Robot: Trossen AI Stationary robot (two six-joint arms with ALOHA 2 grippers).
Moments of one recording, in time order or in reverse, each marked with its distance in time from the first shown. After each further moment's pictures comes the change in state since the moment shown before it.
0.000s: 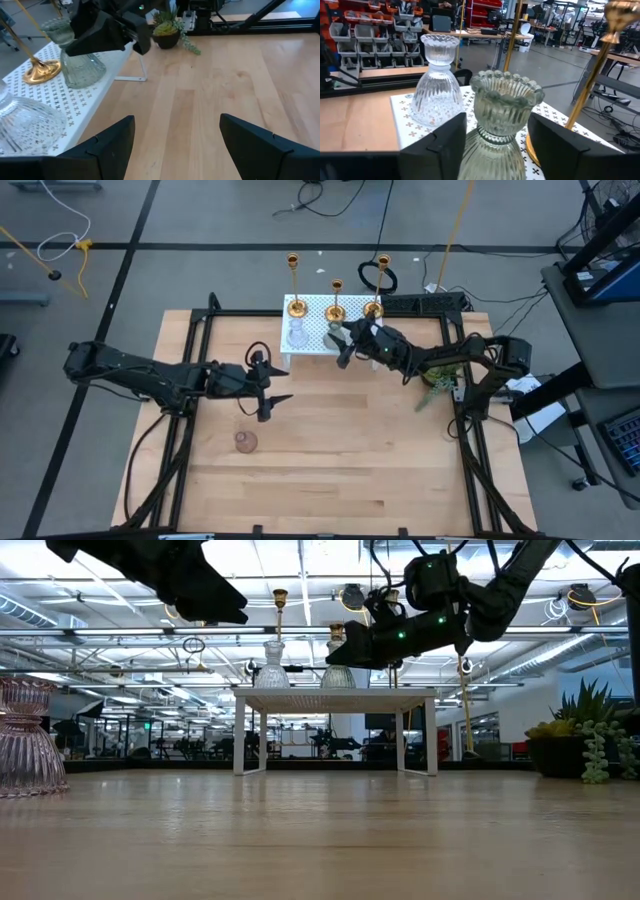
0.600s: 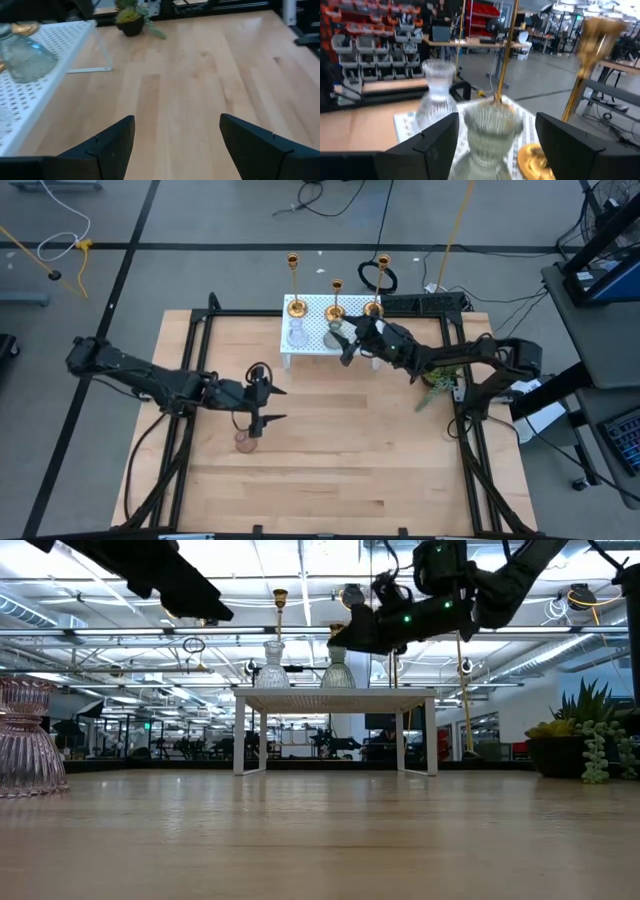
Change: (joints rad) left arm -0.133 0.000 0.000 -0.080 0.019 -0.020; right arm 0.004 -0.080 -0.002 -0.033 -0.001 -0.002
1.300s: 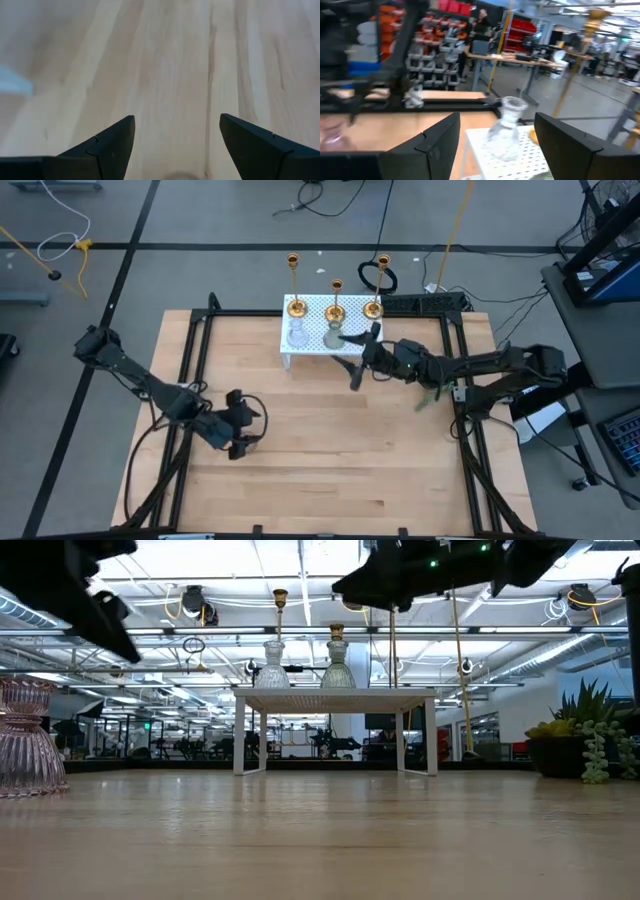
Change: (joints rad) left arm -0.324 0.000 0.000 -0.394 -0.182 -0.513; right arm 0.202 -0.203 -0.002 -0.169 0.002 -0.067
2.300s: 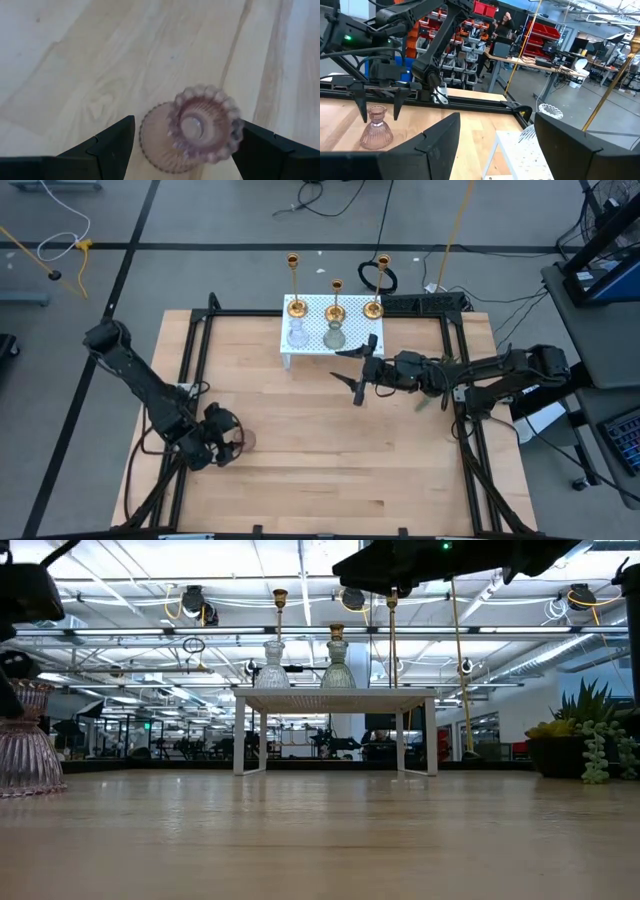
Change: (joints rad) left arm -0.300 0.000 -0.192 -0.097 -0.125 -0.649; right arm 0.112 -0.023 0.000 -0.042 0.001 -0.054
